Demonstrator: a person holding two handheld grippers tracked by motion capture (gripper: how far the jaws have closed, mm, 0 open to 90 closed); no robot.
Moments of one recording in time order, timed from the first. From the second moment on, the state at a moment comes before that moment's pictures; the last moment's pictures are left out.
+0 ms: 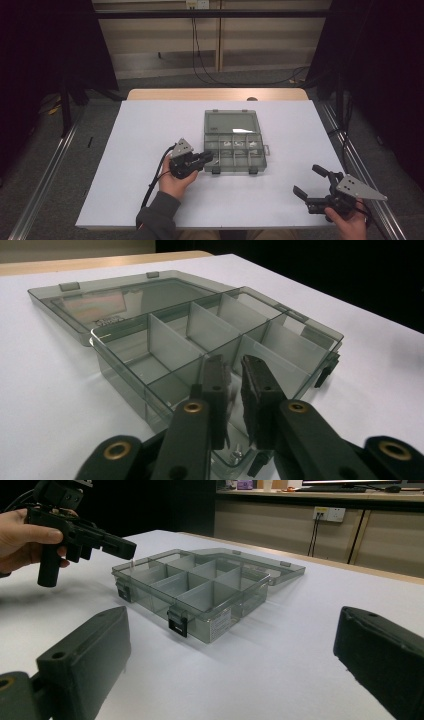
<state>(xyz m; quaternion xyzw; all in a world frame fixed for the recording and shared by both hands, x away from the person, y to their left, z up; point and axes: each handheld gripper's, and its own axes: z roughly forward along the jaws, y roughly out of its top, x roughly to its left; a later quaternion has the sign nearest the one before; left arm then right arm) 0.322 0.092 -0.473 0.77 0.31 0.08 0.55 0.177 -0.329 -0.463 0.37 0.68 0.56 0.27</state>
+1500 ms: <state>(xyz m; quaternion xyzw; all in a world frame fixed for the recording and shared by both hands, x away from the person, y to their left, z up) 0.305 0.121 -0.456 0.74 0.32 0.10 0.58 0.180 -0.325 -0.463 0.36 0.69 0.57 0.27</state>
